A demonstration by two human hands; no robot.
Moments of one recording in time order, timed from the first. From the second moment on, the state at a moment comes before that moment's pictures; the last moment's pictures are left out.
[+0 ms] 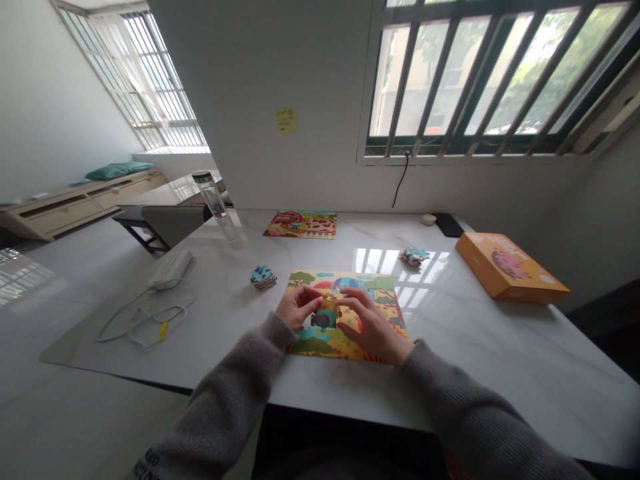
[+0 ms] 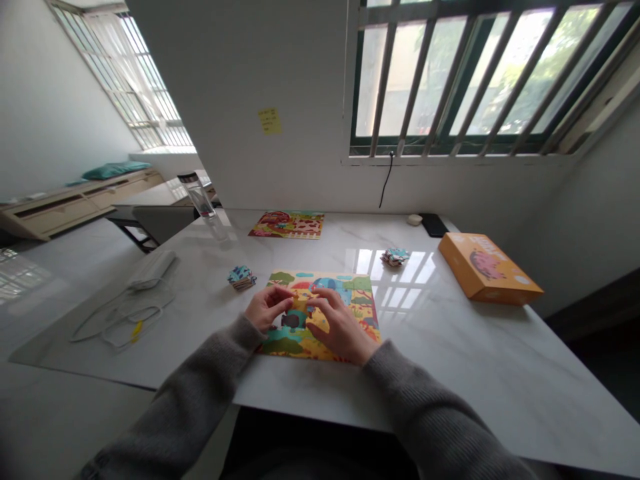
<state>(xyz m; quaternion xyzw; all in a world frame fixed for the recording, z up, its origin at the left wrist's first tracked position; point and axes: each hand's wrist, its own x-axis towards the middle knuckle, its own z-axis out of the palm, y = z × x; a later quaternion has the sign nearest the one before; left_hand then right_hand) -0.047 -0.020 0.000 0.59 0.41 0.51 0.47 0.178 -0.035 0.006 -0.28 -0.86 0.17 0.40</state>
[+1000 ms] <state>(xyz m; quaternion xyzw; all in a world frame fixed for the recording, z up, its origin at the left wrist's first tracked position) -0.067 -0.016 -0.009 0.81 0.30 0.42 0.28 0.181 -0.033 0.004 -0.28 -0.85 0.19 0.39</state>
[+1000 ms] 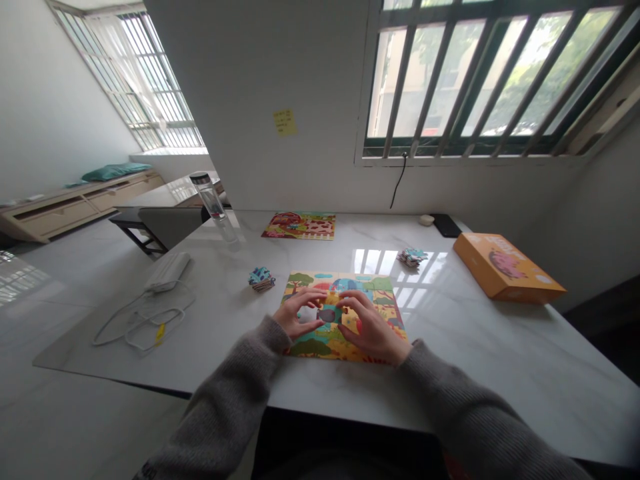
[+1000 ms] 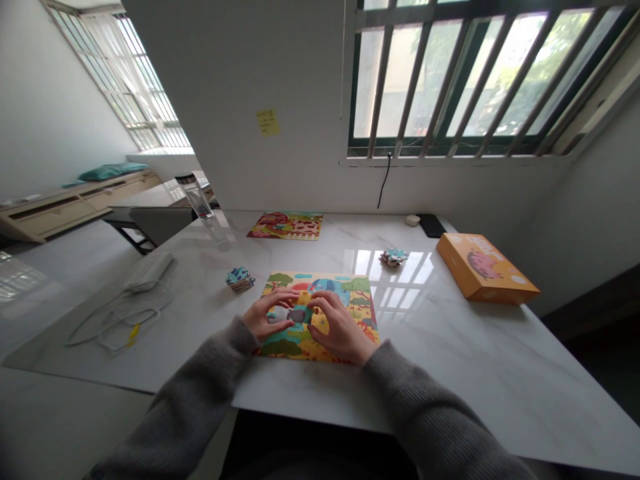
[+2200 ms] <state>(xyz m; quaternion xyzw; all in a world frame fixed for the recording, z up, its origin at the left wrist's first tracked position) -0.113 -0.015 -0.029 0.83 0.50 0.26 0.05 0.129 -0.010 -0.006 -0.31 -0.91 0.13 0.22</state>
